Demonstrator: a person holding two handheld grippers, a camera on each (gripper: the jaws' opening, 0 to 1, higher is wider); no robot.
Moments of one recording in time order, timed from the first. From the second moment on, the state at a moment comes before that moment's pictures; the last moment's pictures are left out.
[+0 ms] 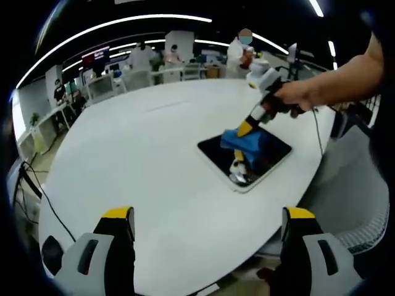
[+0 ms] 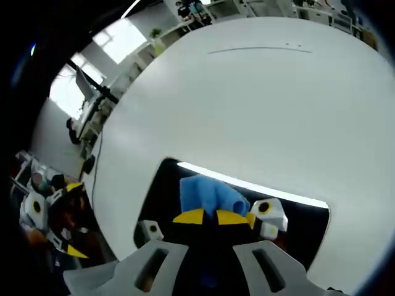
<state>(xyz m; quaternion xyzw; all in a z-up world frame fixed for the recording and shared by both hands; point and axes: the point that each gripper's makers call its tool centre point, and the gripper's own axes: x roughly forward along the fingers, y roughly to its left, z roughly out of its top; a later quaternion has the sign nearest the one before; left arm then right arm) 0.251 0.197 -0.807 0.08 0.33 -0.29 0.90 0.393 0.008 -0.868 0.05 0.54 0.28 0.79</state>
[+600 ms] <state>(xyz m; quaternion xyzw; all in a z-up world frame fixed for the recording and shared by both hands) 0.247 0.199 -0.806 0.05 0.33 -0.28 0.90 0.426 0.011 -0.871 0.04 0.52 0.28 0.80</state>
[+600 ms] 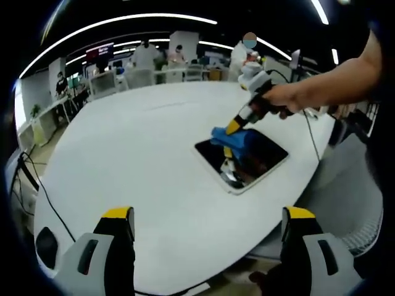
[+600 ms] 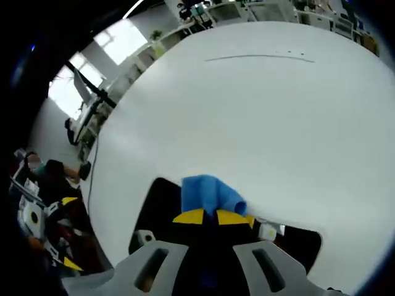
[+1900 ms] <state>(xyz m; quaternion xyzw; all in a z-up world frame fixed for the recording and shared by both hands) 0.251 0.196 -0.804 0.05 0.32 -0.28 0.90 0.421 -0.016 -0.866 0.02 0.52 0.27 0.81</state>
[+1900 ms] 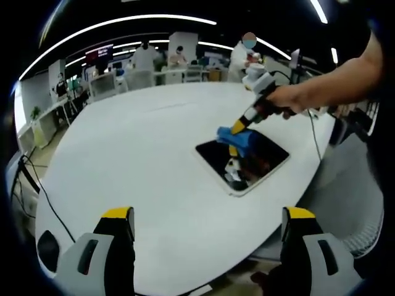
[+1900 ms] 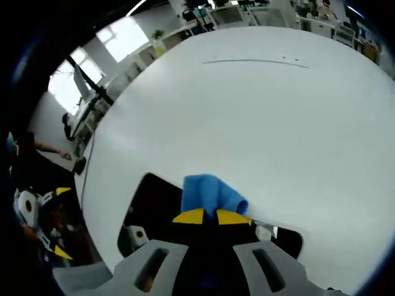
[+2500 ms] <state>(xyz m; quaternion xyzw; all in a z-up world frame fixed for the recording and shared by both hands) 0.252 0.191 -0.799 0.06 0.32 -0.29 0.90 0.421 -0.046 -0.867 0.02 0.52 0.25 0.81</state>
